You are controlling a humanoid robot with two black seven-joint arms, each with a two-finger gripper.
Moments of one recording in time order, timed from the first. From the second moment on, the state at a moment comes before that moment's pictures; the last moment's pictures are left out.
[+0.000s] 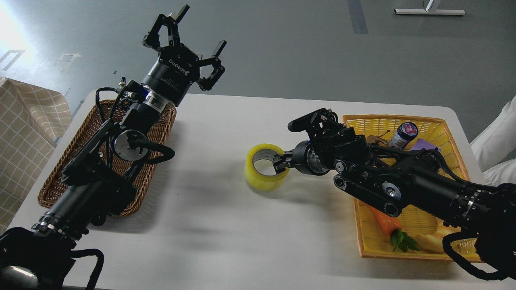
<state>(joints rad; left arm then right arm) -0.58 0.16 -1.18 -1.05 0.31 -0.49 -0.21 0.98 -0.05 0.27 0.96 -1.73 0.49 -0.20</state>
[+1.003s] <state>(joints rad) -0.58 0.15 -1.18 -1.05 0.31 -0.49 -0.21 0.97 -0.05 0.27 0.95 -1.72 0.49 -0.20</state>
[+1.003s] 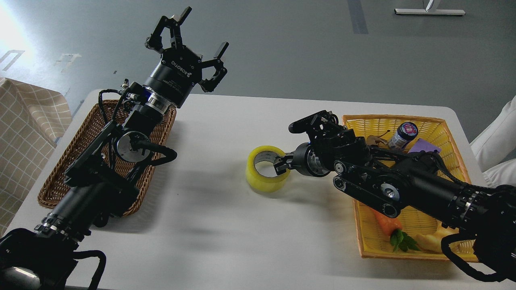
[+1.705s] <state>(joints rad) -0.58 0.15 -1.18 -1.05 0.31 -0.49 -0.21 1.01 -0.18 0.37 1.04 -1.70 0.49 -0.19</state>
